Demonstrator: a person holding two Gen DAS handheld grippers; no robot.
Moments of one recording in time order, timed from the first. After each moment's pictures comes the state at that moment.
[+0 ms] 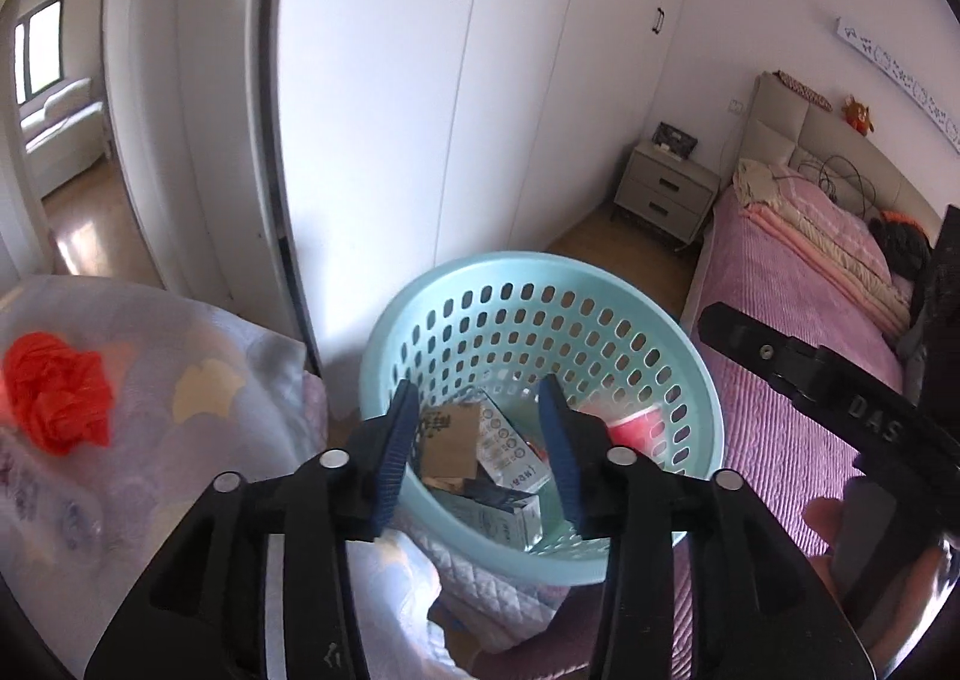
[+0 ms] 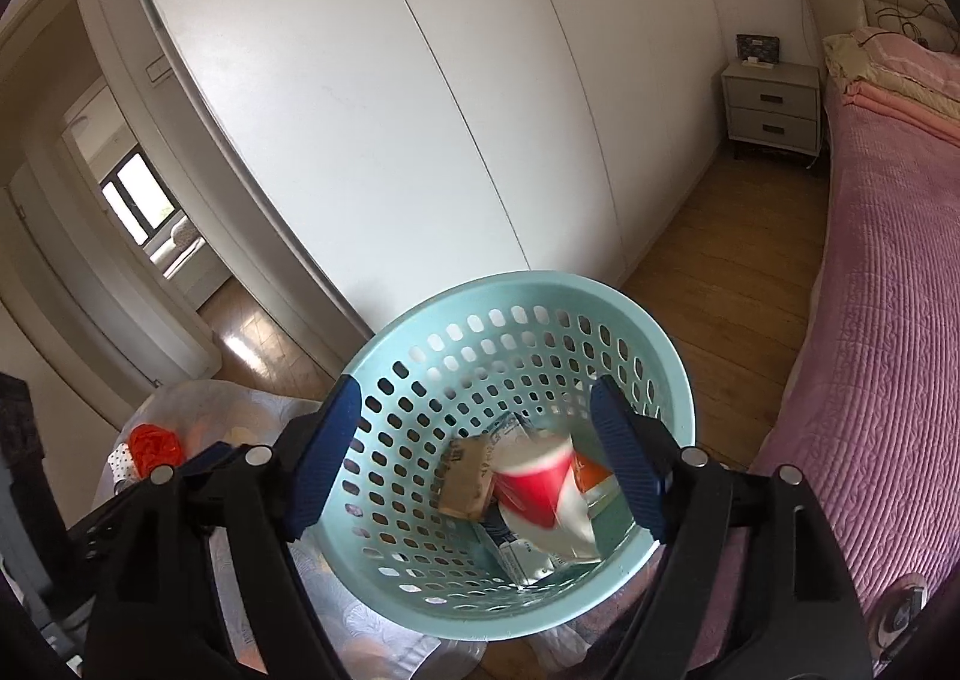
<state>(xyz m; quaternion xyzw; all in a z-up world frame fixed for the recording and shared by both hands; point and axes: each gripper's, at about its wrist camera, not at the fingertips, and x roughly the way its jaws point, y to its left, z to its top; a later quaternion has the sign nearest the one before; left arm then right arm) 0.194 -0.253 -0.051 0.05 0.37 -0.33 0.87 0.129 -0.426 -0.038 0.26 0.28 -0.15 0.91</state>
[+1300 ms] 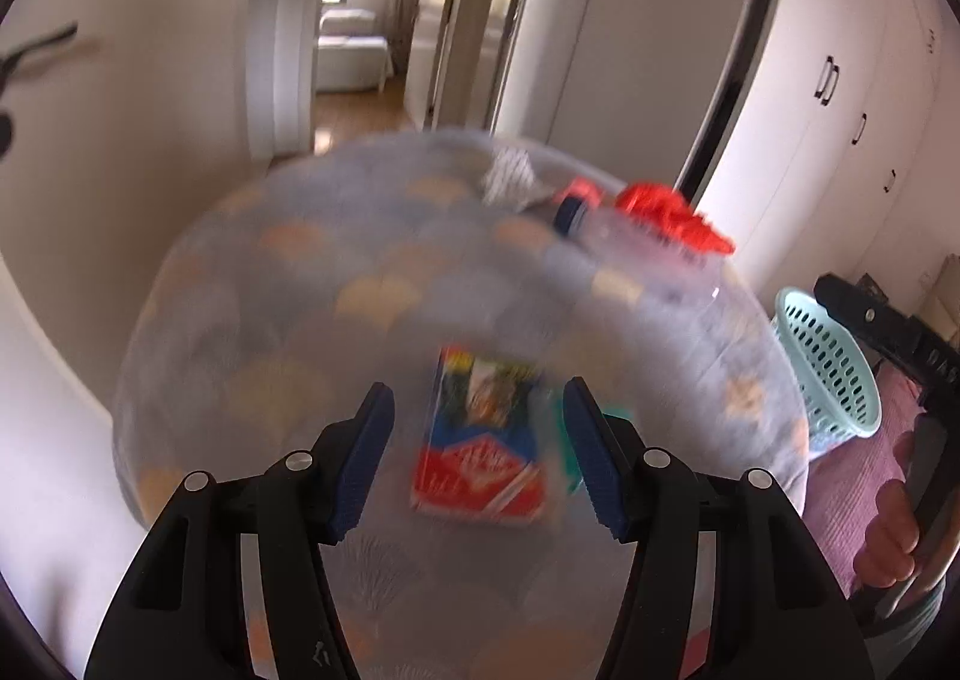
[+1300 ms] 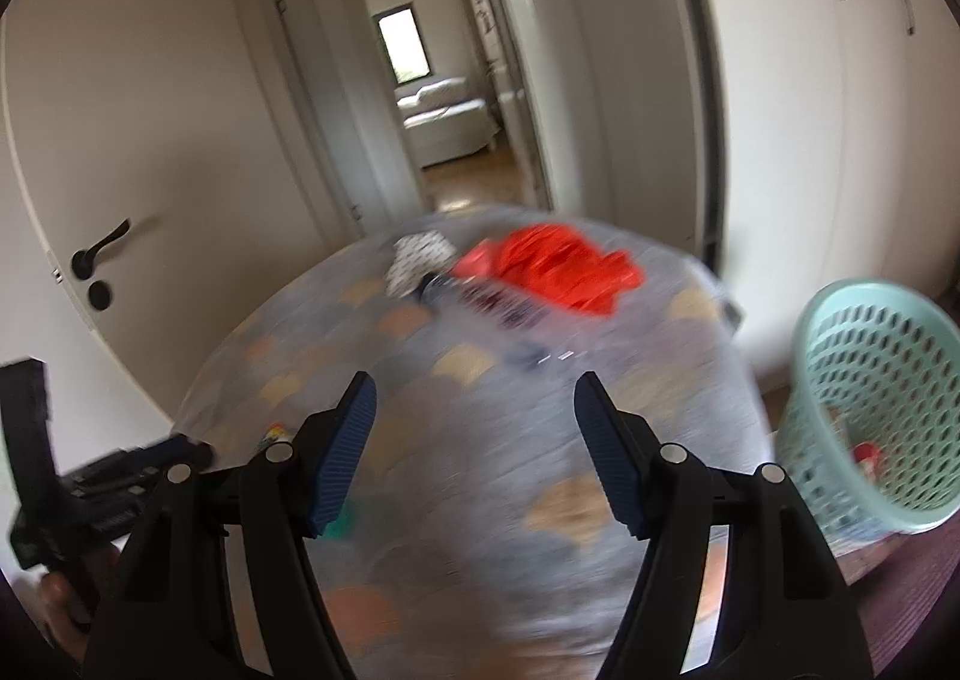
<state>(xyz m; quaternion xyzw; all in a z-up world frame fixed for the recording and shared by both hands) 0.068 0.146 -0.045 -0.09 0.37 -0.04 0.92 0.135 -0.113 -0.012 0.09 0.31 0.16 0.93</state>
